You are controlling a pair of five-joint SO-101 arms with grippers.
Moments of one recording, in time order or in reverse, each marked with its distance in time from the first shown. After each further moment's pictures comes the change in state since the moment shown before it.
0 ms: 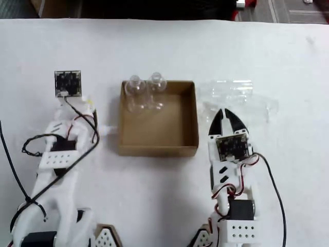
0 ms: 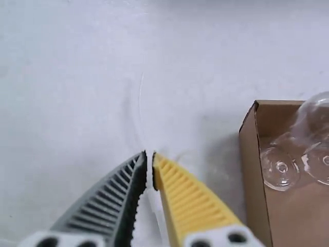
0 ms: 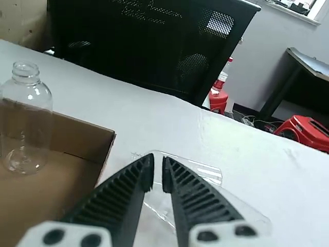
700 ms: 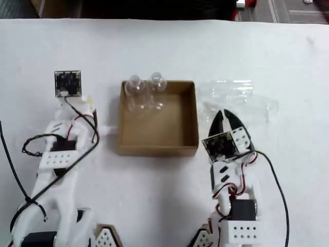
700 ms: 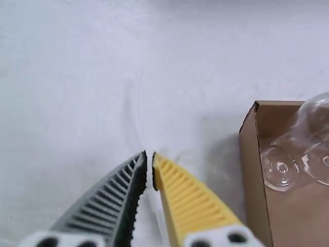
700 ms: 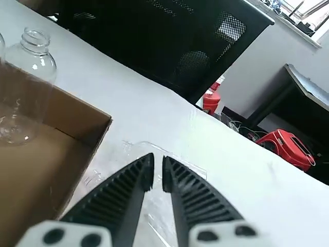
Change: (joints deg) left arm 0.0 0.0 0.0 -0.1 0.0; right arm -0.2 1.1 -4.8 4.1 10.5
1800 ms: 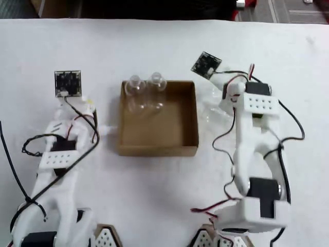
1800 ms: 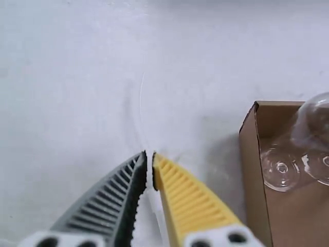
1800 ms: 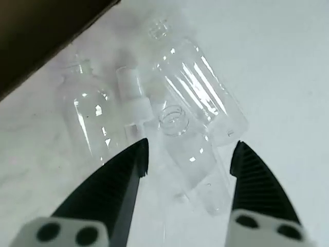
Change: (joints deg) left arm 0.0 0.0 0.0 0.0 0.0; right arm 5.9 97.6 -79.6 33.6 31.3
